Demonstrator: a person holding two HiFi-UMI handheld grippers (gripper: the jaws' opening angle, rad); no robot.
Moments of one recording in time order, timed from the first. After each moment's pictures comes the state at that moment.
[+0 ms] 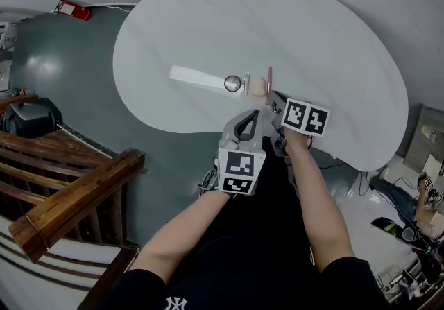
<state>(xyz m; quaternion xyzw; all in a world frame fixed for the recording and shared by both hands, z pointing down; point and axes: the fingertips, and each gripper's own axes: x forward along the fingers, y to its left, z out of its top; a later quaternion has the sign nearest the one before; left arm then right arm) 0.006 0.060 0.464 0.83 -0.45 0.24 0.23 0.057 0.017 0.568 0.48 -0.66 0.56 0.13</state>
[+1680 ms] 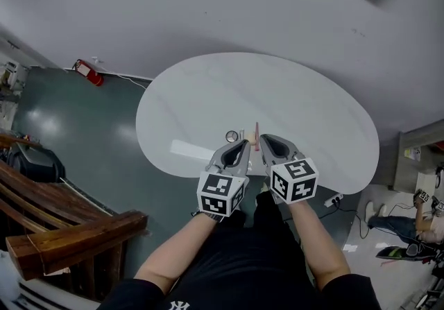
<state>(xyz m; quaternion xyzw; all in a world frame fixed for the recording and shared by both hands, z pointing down) -0.010 0.051 0.304 0.88 -0.41 0.12 0.19 0.032 0.041 0.322 0.50 -0.82 0.25 0.12</state>
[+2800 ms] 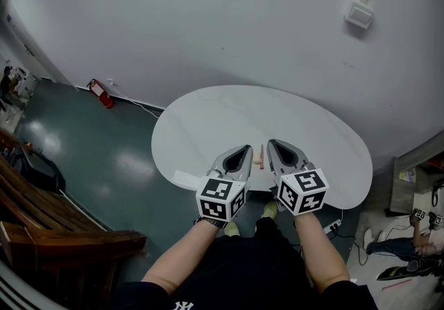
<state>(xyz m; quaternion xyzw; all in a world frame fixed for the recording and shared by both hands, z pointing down) -0.038 0.075 0.199 0.89 -0.42 0.05 0.15 0.017 0.068 0.193 0.52 -0.84 0.15 0.05</state>
